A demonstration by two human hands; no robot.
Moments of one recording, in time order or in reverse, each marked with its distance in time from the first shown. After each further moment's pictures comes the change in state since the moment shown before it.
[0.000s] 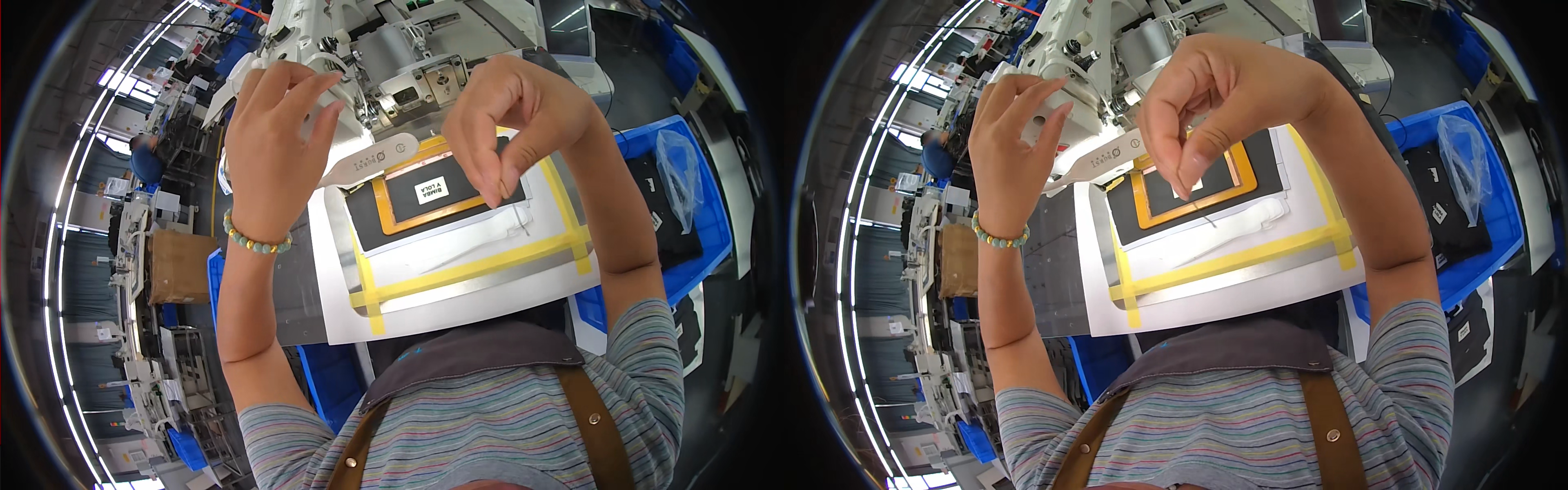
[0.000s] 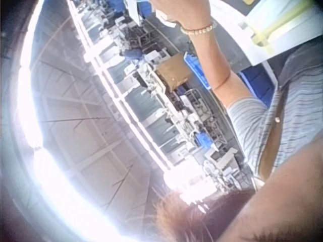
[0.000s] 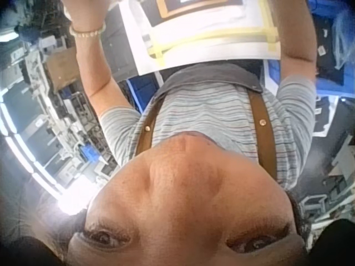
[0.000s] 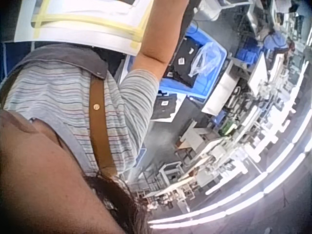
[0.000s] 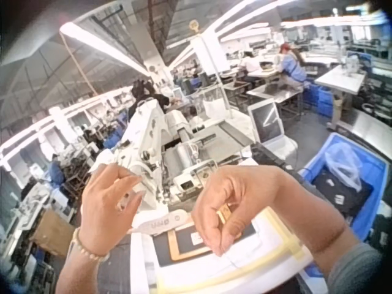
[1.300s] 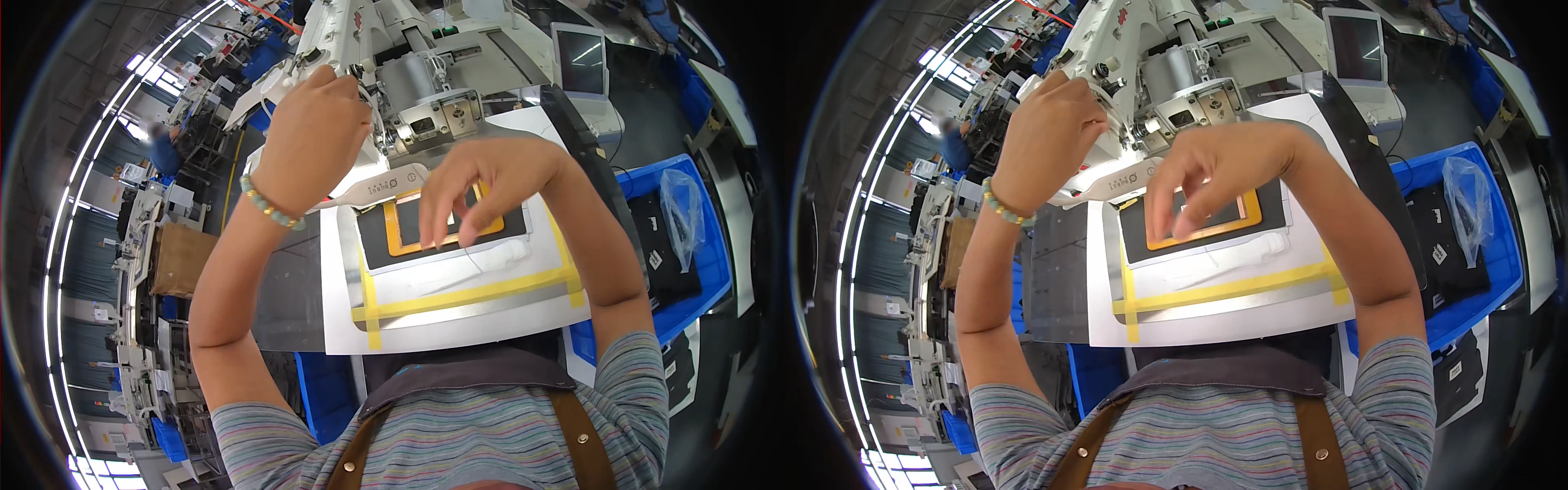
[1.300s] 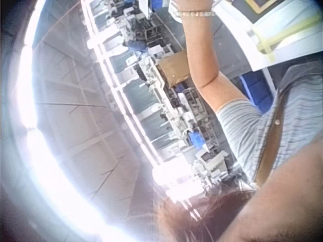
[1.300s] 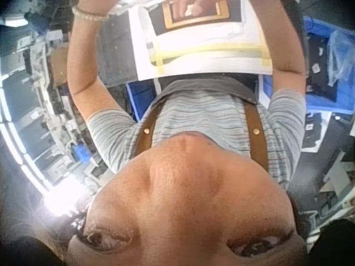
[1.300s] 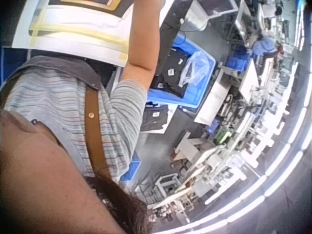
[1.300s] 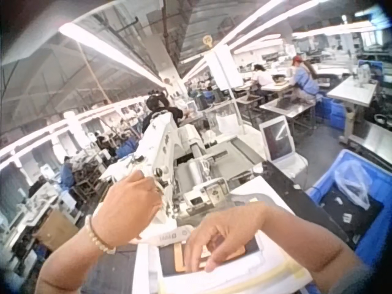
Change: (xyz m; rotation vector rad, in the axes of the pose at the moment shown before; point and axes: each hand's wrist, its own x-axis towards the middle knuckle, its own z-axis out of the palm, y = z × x) left_hand 0.033 -0.004 -0.005 0.299 -0.334 0.155; right_hand 0.010 0.023 0.010 -0.082 -0.075 0.239
